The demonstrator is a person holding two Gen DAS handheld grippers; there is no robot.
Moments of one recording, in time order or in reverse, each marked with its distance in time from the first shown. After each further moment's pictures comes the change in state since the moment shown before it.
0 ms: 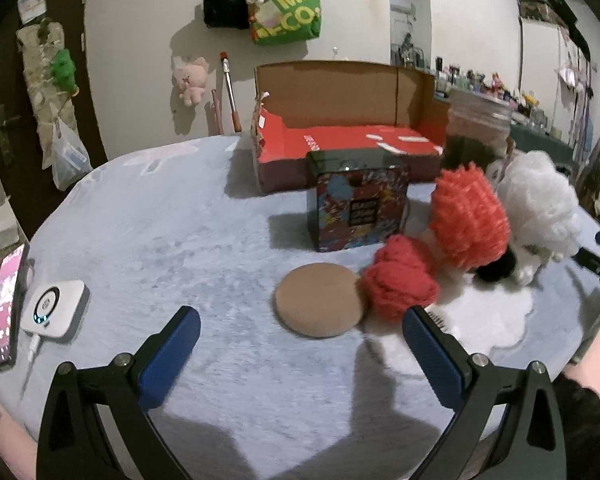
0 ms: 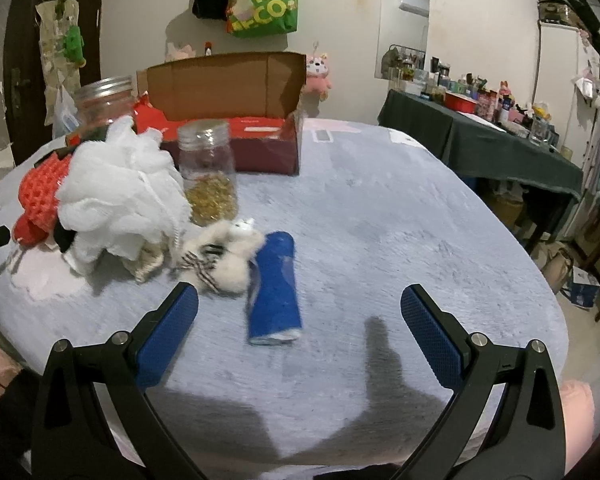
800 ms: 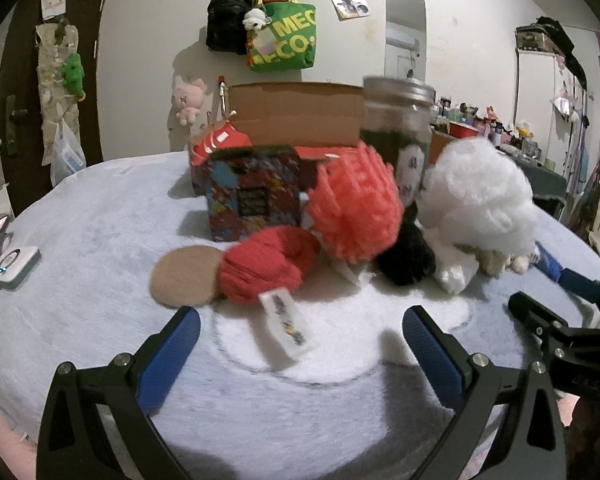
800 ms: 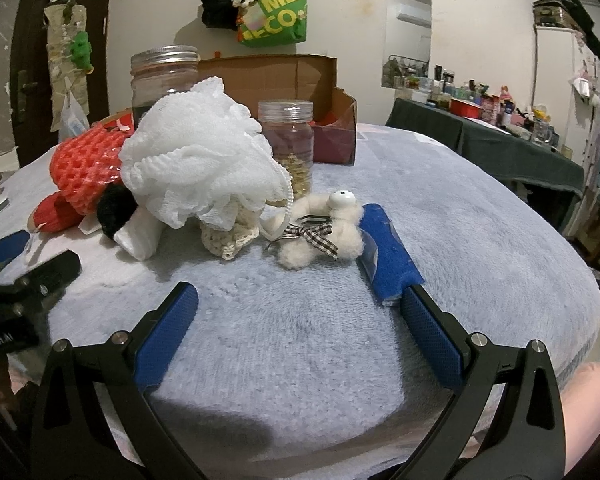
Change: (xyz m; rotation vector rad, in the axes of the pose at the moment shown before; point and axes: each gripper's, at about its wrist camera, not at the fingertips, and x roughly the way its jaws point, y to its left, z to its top) left arm 0.003 -0.072 -0.027 -0.090 -0.149 -0.017; right arm -0.007 0.066 -0.024 0.017 -0.061 0.005
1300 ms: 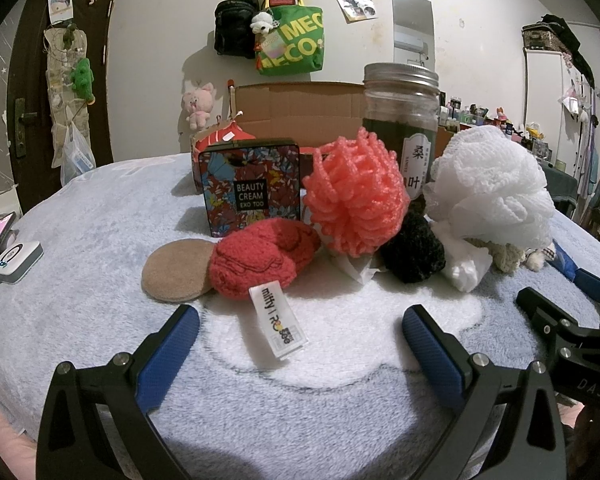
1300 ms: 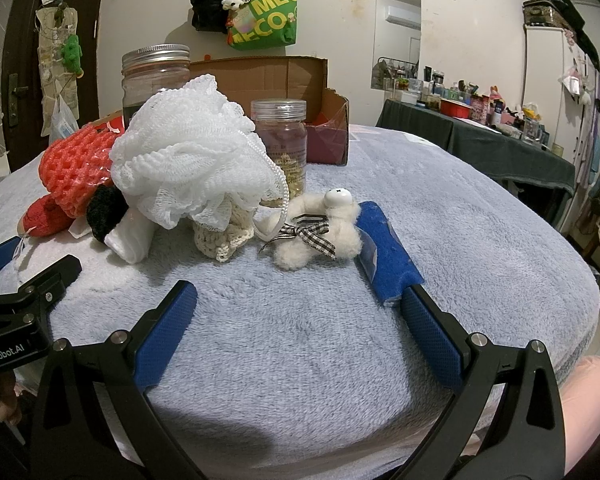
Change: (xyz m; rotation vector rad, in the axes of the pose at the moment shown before) left arm 0.003 -0.018 -0.005 -0.003 -0.020 0.044; right arm 0.008 0.005 -0.006 0.023 -0.018 -0.043
